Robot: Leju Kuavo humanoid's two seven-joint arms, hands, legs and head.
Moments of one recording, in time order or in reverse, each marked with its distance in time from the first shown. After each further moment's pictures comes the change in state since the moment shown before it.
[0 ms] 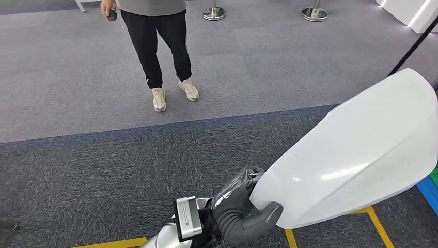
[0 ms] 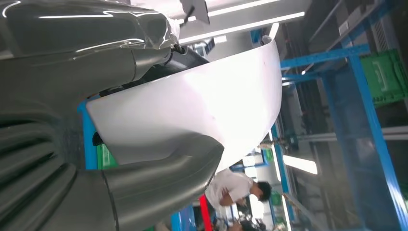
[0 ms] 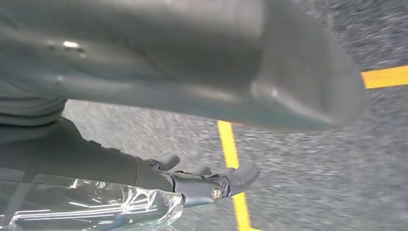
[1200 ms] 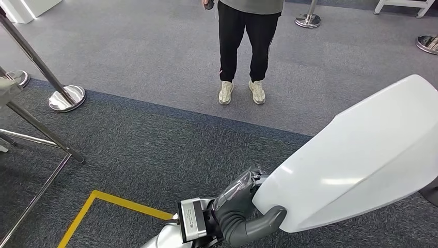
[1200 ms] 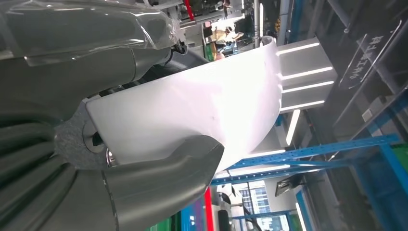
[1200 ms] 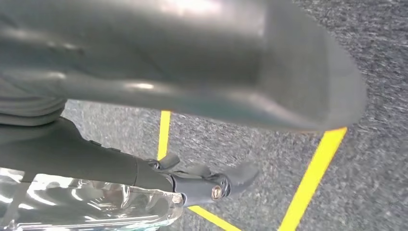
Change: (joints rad) left arm -0.003 -0.003 0.002 0.003 -0.011 -0.019 0.018; right arm -0.003 0.010 -0.012 -0.002 0.007 0.011 0.002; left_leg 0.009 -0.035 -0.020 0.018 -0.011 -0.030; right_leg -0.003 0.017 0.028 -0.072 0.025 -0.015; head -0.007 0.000
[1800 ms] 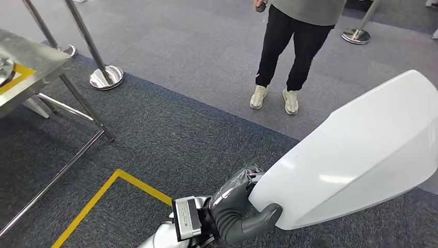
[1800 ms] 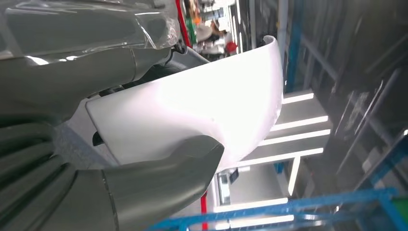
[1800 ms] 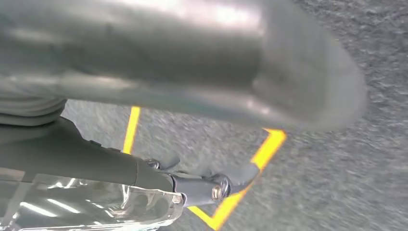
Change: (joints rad) left arm -0.007 -0.008 0.001 0.009 0.000 -0.014 -0.002; right arm -0.003 0.005 -0.008 -0.001 -0.001 -0.003 0.004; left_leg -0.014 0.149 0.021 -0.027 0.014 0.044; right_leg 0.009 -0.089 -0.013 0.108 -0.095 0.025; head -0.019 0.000
